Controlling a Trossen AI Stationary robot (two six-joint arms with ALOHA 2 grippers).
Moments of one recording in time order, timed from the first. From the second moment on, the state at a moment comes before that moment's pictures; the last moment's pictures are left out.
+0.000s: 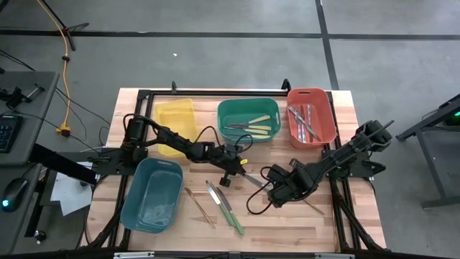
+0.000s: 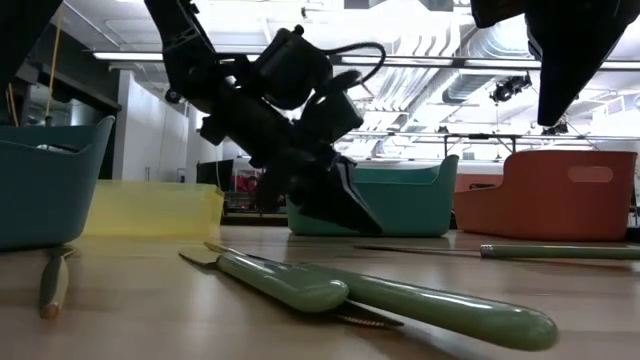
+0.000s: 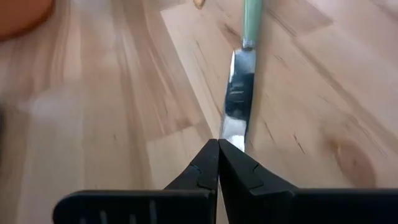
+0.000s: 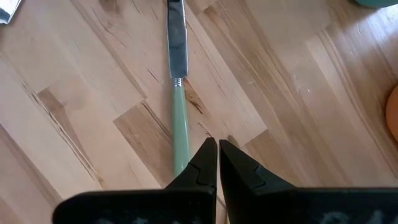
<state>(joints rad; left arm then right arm) -0.03 2.03 1.00 0.39 0.14 0.32 0.53 1.62 1.26 -1.13 0.29 1.10</state>
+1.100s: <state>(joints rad) -0.01 2.15 1.03 0.41 0.21 0.29 0.51 1.65 1.26 -1.13 0.18 1.09</state>
